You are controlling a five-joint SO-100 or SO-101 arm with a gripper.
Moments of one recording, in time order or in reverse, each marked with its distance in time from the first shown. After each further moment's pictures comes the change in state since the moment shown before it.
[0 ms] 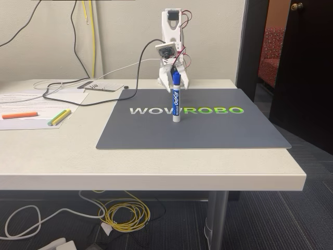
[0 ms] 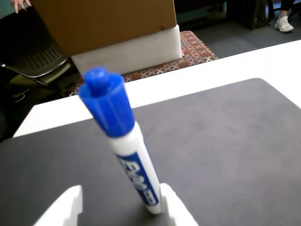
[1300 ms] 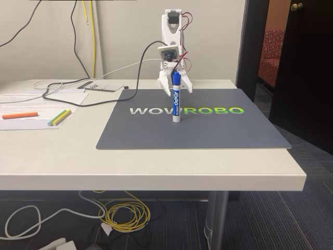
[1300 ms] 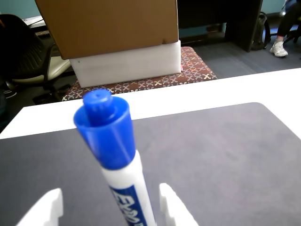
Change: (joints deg) arm 0.6 -7.8 -7.5 -3.3 -6.9
